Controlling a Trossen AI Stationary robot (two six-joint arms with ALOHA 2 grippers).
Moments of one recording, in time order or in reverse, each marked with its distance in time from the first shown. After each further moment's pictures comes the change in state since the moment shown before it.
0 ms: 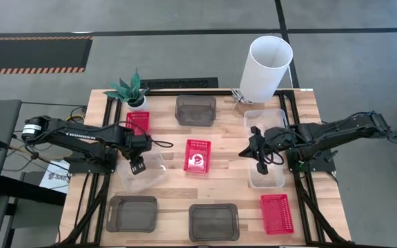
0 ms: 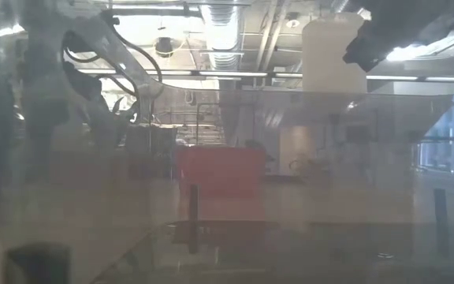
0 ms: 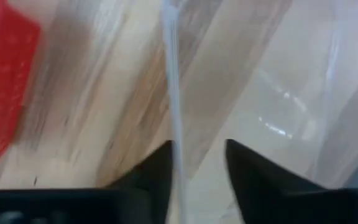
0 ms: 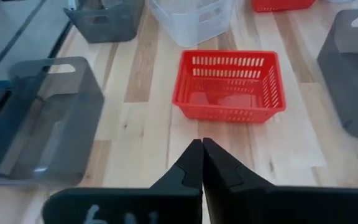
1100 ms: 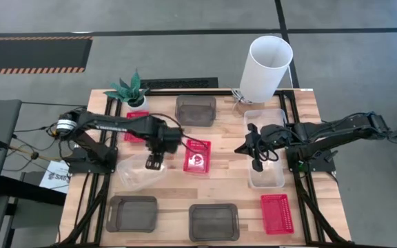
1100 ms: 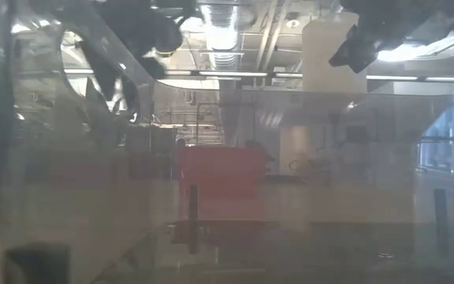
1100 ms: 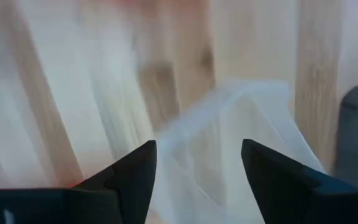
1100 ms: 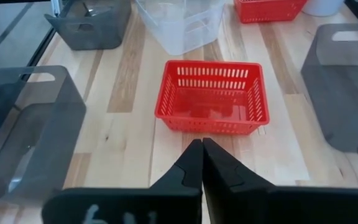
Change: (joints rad) left arm -0.013 0.454 0.668 -0.312 -0.046 0.538; right arm -0.059 0.057 0.000 0.081 0.002 -0.060
